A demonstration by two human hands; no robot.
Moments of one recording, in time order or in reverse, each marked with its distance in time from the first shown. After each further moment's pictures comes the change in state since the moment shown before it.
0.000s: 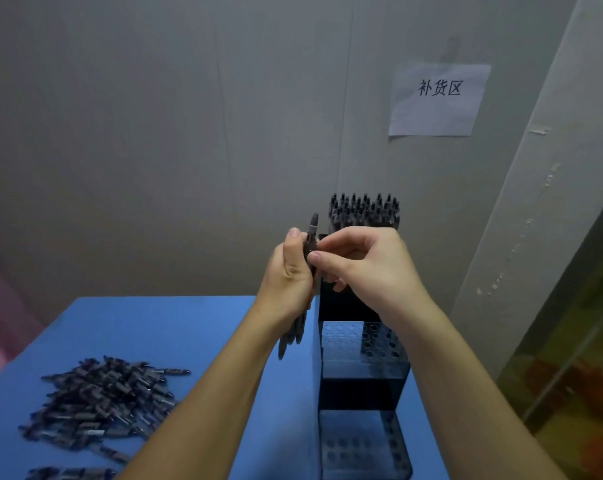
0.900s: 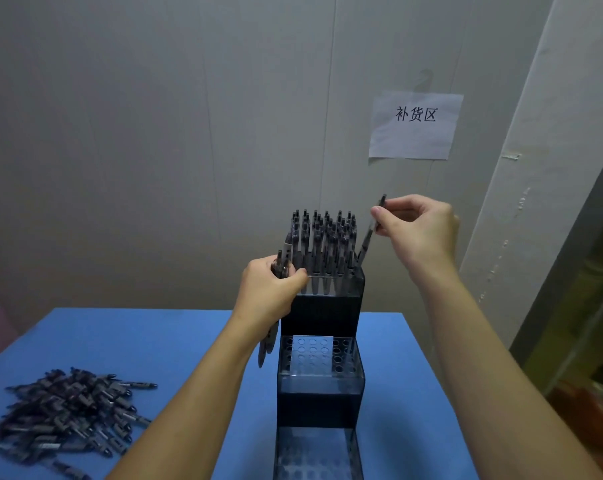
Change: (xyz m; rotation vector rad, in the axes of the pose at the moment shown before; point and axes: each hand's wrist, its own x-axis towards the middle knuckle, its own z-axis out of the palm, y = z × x) left_hand 0.020 -0.027 0.036 0.117 0.079 -0.160; right_hand 0.064 0.036 -0.117 -0.083 0.539 -0.094
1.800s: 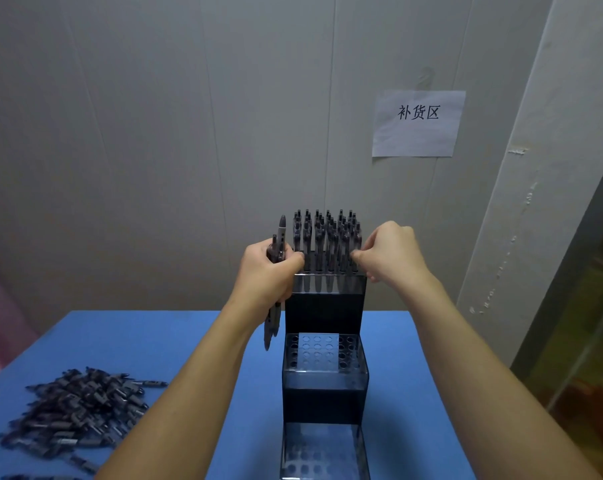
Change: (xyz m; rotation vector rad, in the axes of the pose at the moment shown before) left_hand 0.000 0.021 -0.009 -0.122 -0.029 0.032; right_hand -0.012 0.013 0.018 -0.640 -0.406 0.097
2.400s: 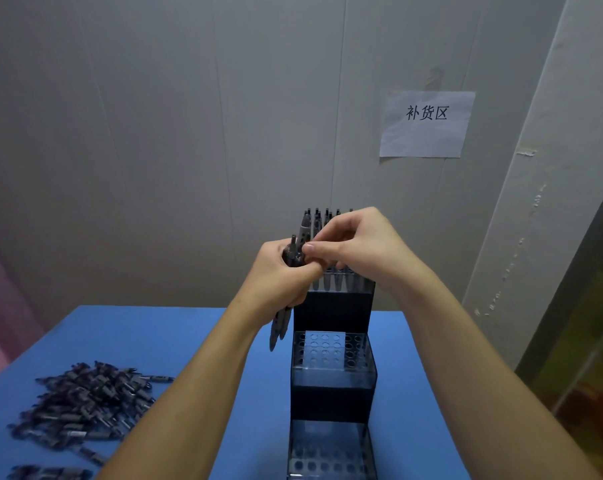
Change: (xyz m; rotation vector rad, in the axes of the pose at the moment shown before) left_hand -0.019 0.020 -0.006 -0.006 -0.199 0.057; right_hand -0.049 -0.060 -0.016 0.509 -0.271 -0.292
